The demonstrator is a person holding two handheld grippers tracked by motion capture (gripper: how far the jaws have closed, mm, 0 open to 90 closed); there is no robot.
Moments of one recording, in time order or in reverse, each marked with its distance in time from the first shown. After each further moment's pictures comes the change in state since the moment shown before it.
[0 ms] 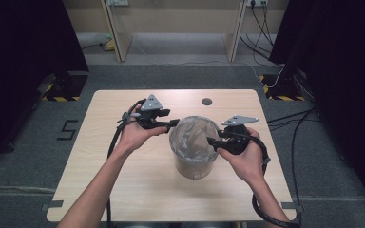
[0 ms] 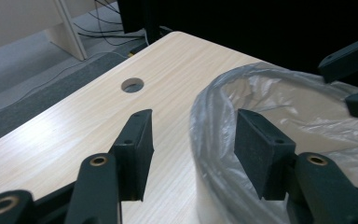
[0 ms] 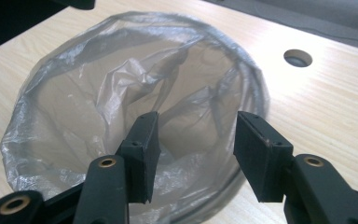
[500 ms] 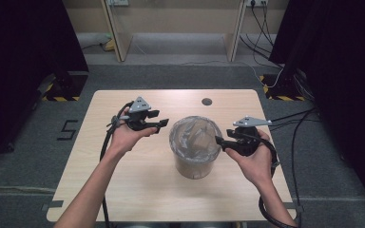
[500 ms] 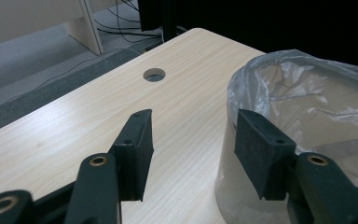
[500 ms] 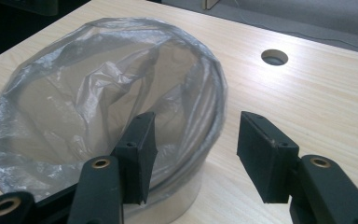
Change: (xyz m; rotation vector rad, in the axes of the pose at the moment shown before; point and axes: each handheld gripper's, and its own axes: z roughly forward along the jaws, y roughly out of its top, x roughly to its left) left arm 0.018 -0.022 -0.013 -0.020 0.061 -0.061; right arm -0.016 -0.012 -0.014 -0.046 -0.035 0.052
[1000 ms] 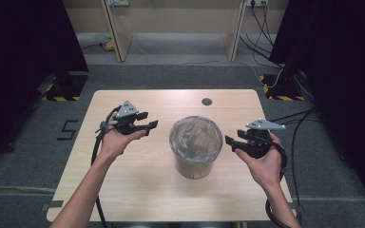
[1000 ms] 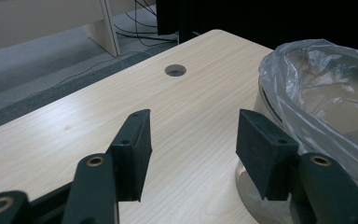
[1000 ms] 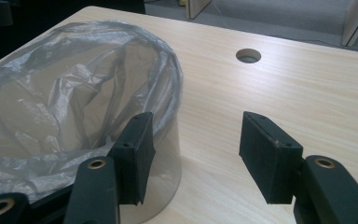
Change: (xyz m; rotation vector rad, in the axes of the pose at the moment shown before) left arm 0.016 -0.024 -0.018 -0.031 0.053 -0.029; right arm -0.020 -0.015 -0.012 -0.048 -0.044 0.059
